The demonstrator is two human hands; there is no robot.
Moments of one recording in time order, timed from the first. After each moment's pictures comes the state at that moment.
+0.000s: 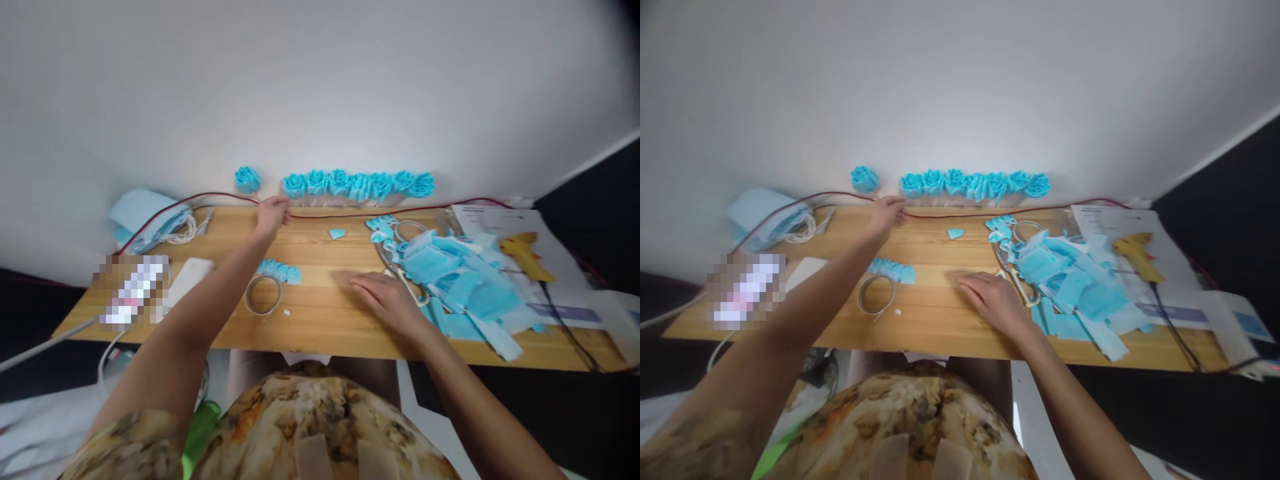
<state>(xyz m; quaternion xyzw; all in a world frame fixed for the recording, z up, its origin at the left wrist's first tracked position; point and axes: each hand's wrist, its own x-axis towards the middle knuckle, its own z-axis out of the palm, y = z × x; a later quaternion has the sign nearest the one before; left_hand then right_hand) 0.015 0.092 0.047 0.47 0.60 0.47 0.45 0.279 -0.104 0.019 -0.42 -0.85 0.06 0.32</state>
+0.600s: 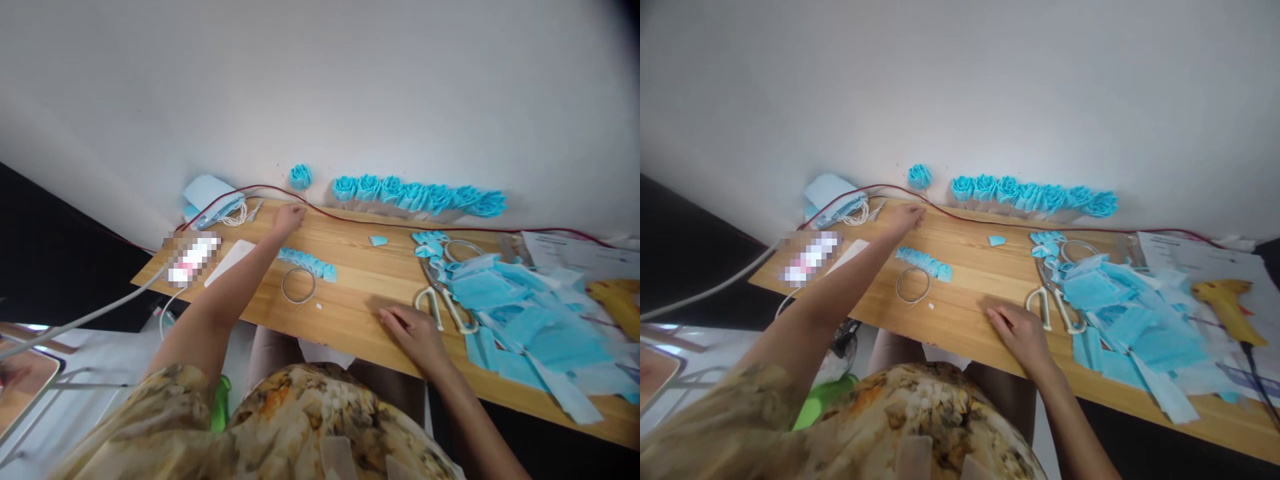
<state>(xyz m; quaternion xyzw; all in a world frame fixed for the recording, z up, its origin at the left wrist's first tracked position) -0.071 0.082 0.022 0.55 0.65 0.42 0.33 0.264 -0.127 -0.030 -0.48 -0.79 0.15 0.34</state>
